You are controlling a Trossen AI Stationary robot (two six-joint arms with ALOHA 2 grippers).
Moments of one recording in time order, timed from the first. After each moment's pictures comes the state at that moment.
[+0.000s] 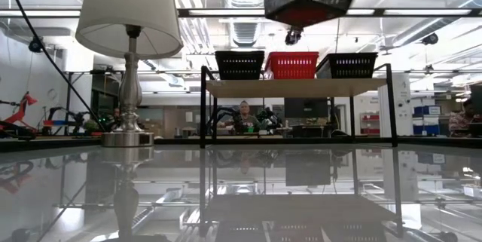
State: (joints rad) left arm -0.20 0.99 0.77 -0.02 -0.38 0.32; right arm 0.38 1.70 1.79 -1.57 0.53 -0.01
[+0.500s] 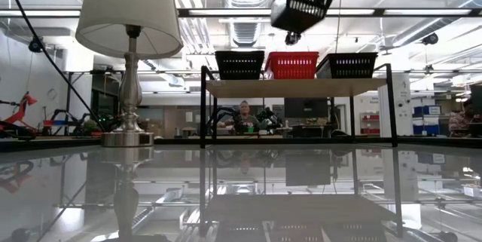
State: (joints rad) left arm -0.20 0.98 0.76 -0.02 -0.38 0.32; right arm -0.15 1.65 2.02 -1.57 0.35 -0.39
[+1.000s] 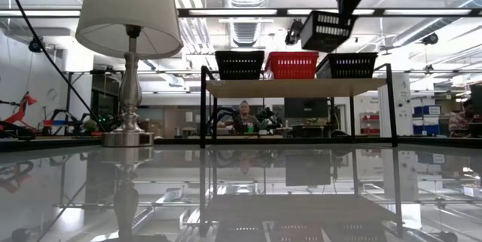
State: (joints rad) left arm -0.20 0.98 0.76 -0.02 -0.38 0.32; right arm -0.46 1.54 1.86 -1.57 0.25 -0.50
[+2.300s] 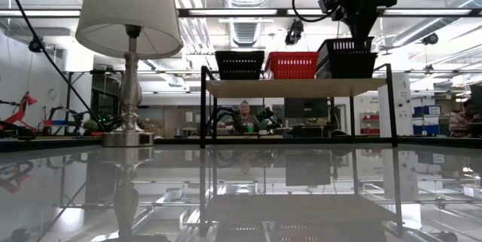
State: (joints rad) left arm -0.20 0.98 0.75 -0.01 -0.38 0.32; right arm -0.49 1.52 1.61 -1.55 0.26 -0.49
